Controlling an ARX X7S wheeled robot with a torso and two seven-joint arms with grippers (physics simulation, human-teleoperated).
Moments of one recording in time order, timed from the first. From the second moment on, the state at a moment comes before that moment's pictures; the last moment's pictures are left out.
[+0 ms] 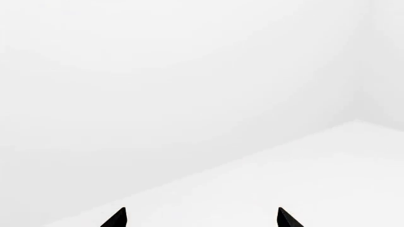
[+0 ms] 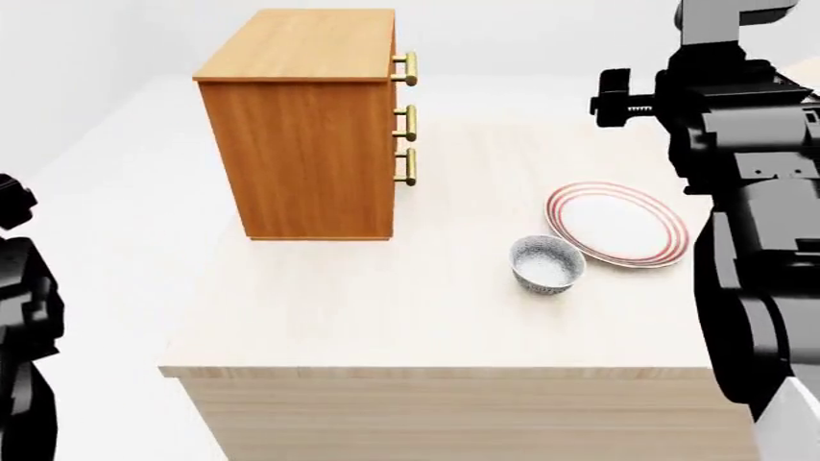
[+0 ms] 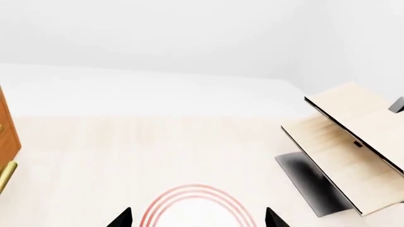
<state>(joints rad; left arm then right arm) -1.20 -0.49 -0.10 -1.31 0.00 0.06 -0.60 1.61 0.23 -0.18 1.29 0.01 0.52 0.02</state>
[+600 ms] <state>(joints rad) -1.21 -0.50 -0.10 -1.31 0.00 0.02 -0.61 1.61 0.23 -0.15 1.31 0.01 0.54 0.01</state>
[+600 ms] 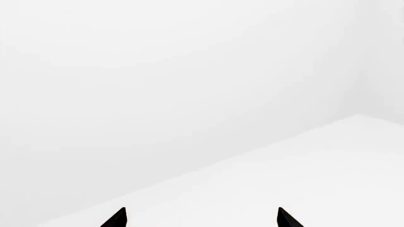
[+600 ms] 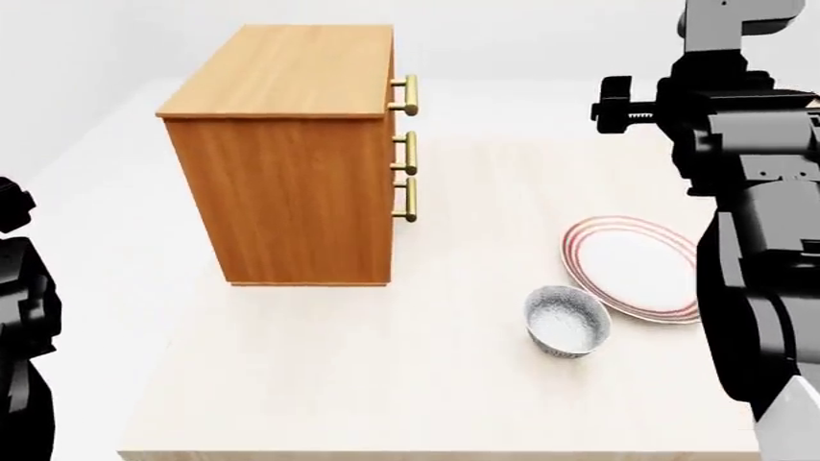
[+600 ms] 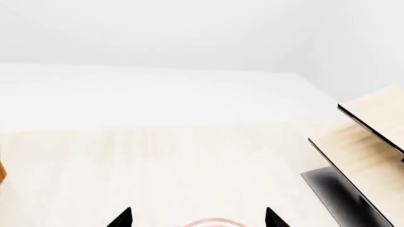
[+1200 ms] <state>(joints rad) -1.21 -0.50 -0.09 -1.31 0.00 0.03 -0.61 1.61 0.23 -0.13 1.31 0.00 0.55 0.01</state>
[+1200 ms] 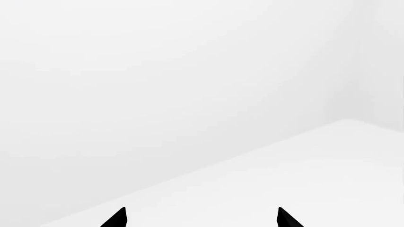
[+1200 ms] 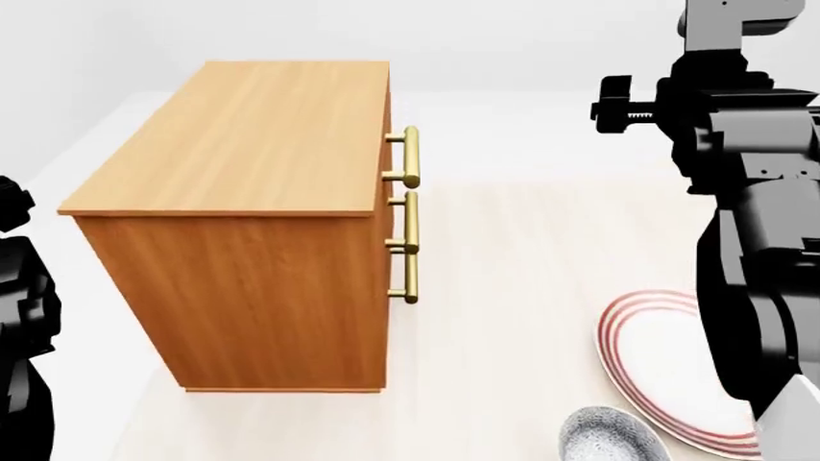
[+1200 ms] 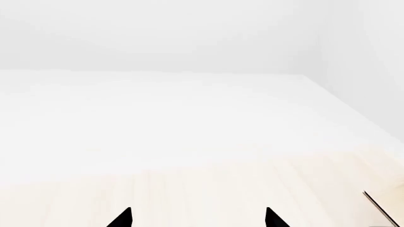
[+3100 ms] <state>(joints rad) -1.22 -0.50 -0.07 -1.31 0.00 0.01 -0.61 1.46 0.12 1.08 1.31 0.00 0.89 -0.38</state>
